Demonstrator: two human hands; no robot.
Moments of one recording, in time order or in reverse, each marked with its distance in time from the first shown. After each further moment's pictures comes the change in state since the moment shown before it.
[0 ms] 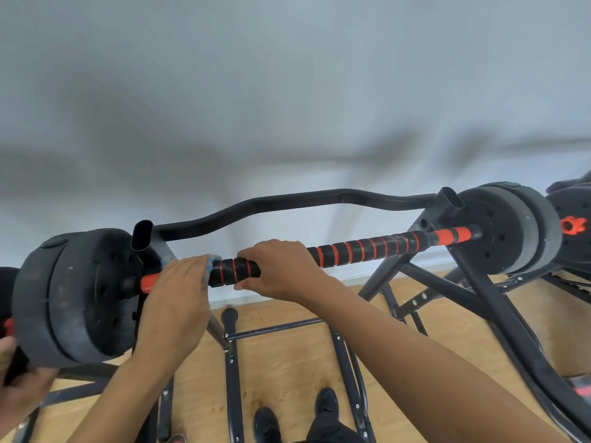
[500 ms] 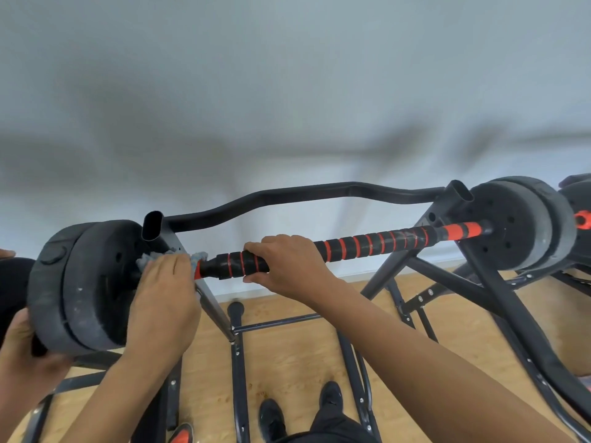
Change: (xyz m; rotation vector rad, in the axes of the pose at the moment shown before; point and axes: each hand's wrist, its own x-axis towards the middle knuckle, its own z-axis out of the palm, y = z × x) left_hand -0.016 -0.015 -0.012 0.205 -0.074 -0.134; right_hand -0.011 -0.006 0.009 -0.066 0.126 -0.030
